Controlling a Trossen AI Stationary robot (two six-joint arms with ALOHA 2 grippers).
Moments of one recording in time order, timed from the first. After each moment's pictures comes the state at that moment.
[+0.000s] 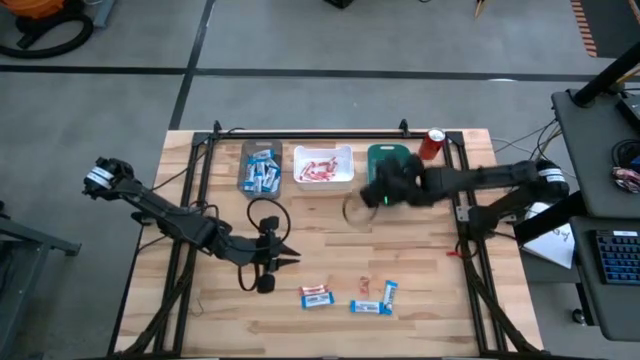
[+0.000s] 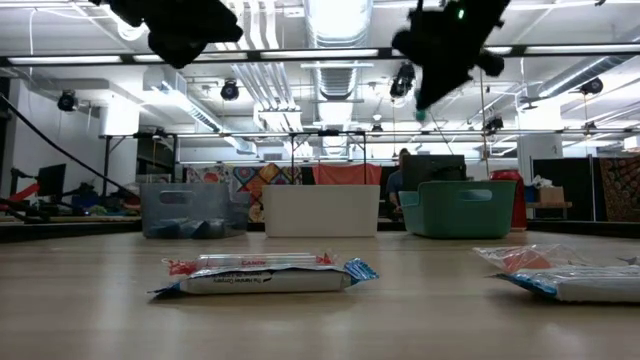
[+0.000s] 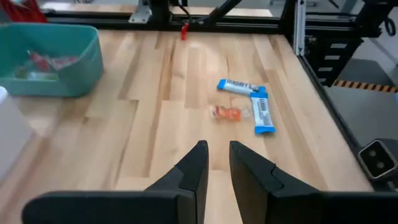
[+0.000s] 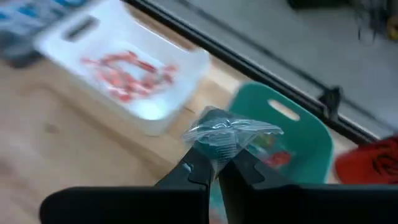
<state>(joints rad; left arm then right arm) -0.47 1.27 0.76 0.03 -0.38 -0.27 0.01 1.41 1.16 -0.84 0.71 0.73</state>
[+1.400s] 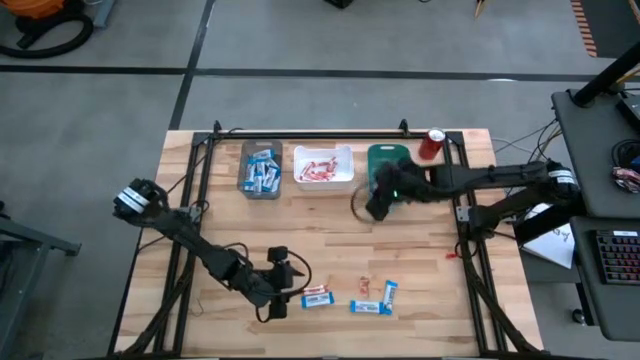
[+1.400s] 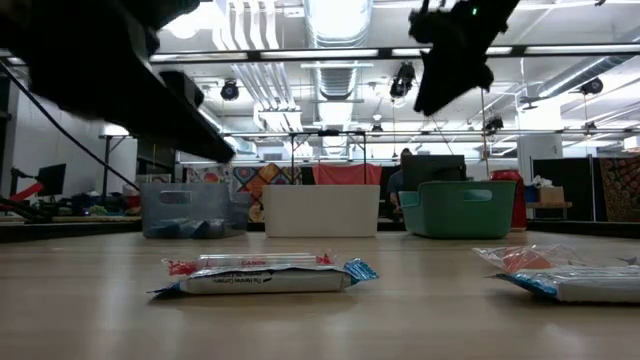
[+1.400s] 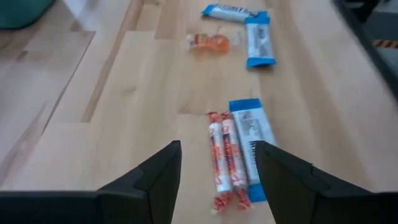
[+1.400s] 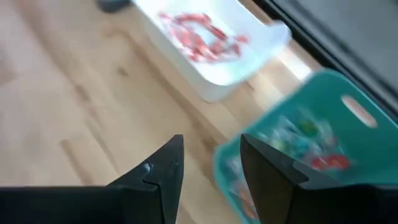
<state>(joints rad) -0.61 1.66 0.77 0.20 -0.51 -0.42 -0.05 1.32 1.09 -0.74 0.37 0.47</state>
